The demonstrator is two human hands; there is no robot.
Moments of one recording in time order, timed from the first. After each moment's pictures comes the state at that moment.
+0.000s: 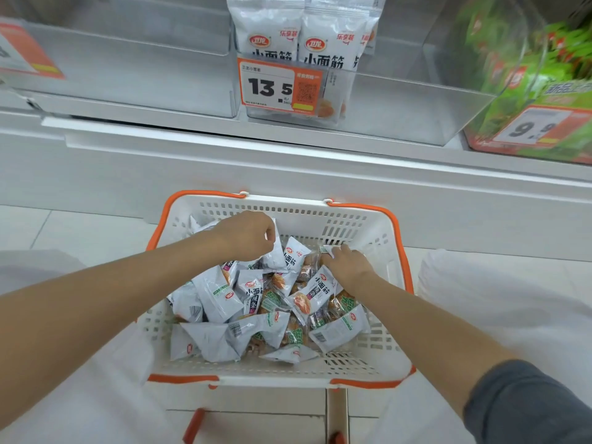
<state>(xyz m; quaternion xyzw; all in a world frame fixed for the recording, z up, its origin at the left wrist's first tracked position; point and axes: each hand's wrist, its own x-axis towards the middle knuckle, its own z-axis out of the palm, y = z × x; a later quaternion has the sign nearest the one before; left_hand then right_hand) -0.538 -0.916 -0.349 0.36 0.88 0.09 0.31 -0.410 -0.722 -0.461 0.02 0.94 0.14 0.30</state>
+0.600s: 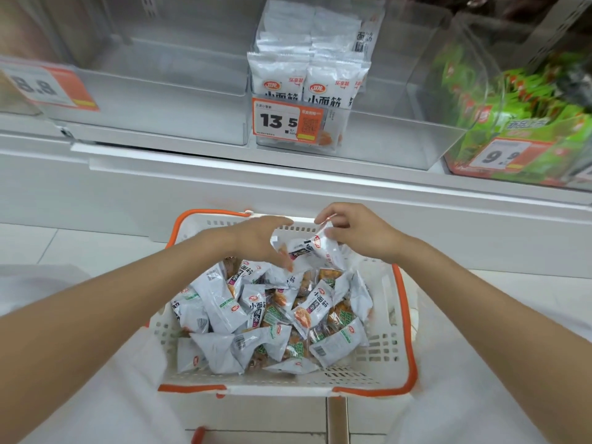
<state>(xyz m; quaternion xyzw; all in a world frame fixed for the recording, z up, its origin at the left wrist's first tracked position) -0.547 -0.918 -0.318 0.40 0.82 0.17 0.37 -0.433 -0.727 -0.297 0.13 0.87 -0.47 0.12</state>
